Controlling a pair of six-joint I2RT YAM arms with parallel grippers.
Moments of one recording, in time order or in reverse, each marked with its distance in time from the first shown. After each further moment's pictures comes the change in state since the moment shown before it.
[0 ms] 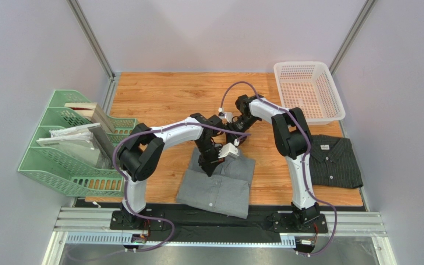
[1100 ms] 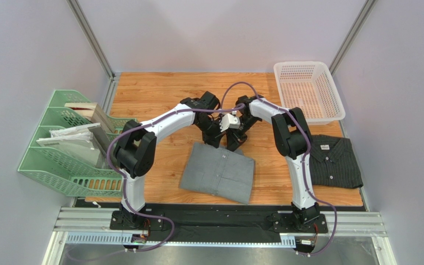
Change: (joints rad) left arm 0.125 -0.001 0.164 0.202 -0.059 -0.156; right arm 0.000 0.000 -0.005 -0.018 -0.003 -0.051
